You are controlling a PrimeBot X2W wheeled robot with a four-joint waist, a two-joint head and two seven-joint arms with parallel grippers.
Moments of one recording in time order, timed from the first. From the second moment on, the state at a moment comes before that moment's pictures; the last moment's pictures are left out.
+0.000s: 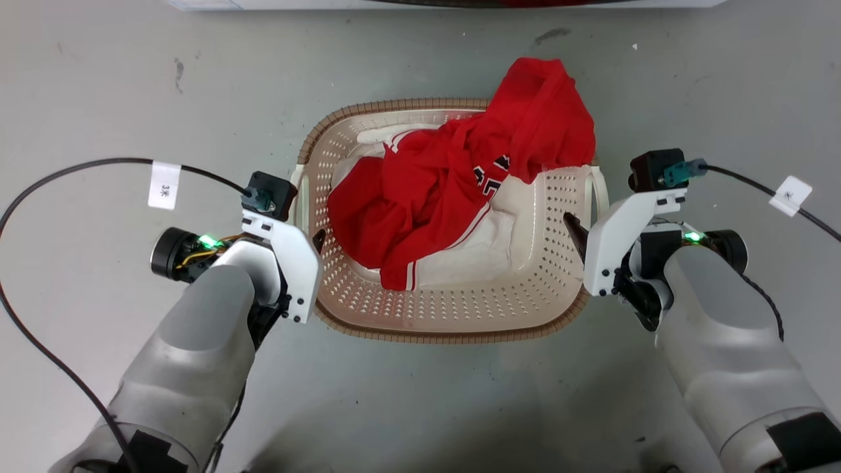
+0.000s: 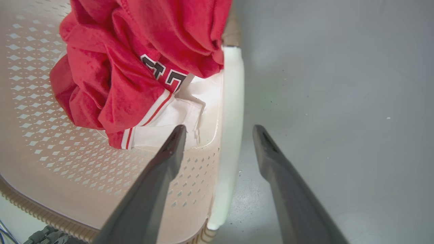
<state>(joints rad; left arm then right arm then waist) -0.86 0.21 -0.58 1.06 -0.41 -0.13 0.09 -0.86 -0.05 0.21 1.12 0.31 0.13 0.15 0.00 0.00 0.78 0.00</state>
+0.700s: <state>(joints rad) -0.97 0.24 -0.80 1.08 -0.62 -0.13 0.10 -0.98 -0.05 0.28 1.27 0.35 0.13 0.12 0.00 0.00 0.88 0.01</state>
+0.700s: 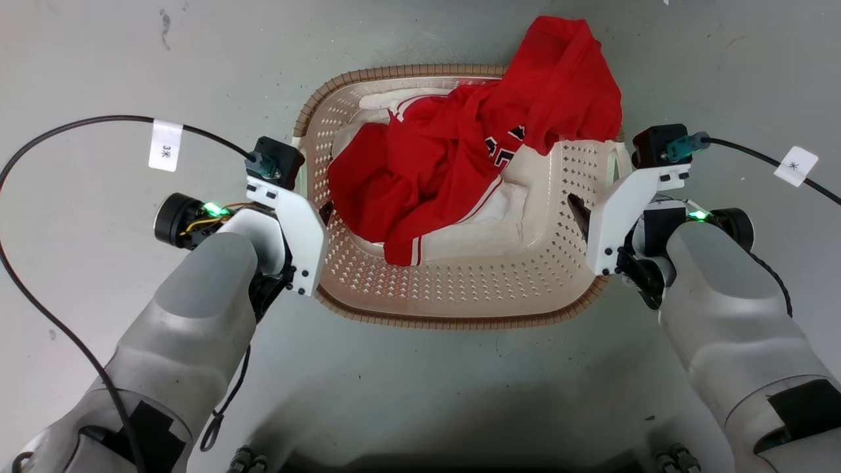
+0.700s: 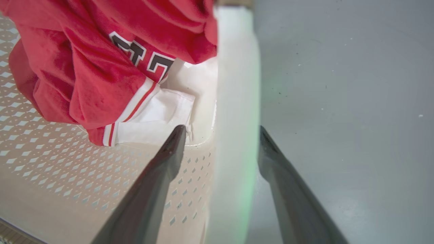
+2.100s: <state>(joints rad) -0.77 0.41 -1.19 0.85 -1.17 -0.13 0.49 -0.81 -0.03 0.33 1.26 0.32 0.13 0.63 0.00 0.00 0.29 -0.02</state>
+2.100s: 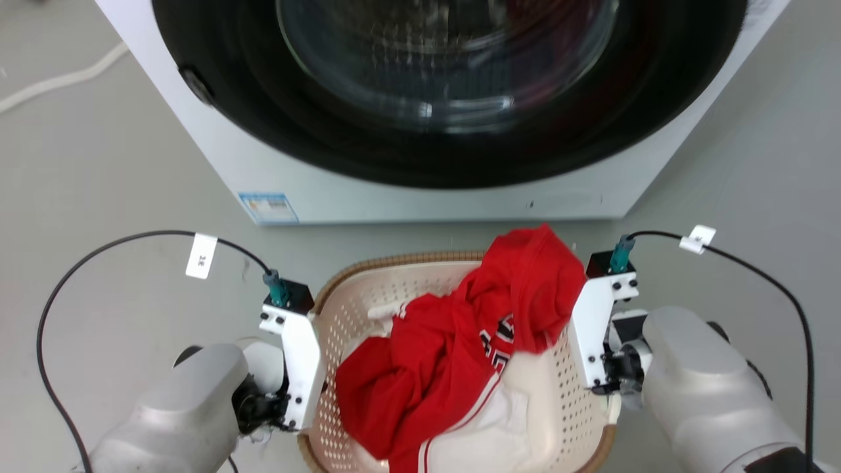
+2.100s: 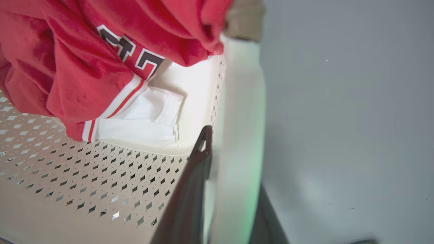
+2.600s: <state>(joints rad) -0.69 0.46 -1.25 0.79 -1.29 -0.13 0.67 -0.70 -0.03 0.48 1.20 0.48 0.13 0.81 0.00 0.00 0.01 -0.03</state>
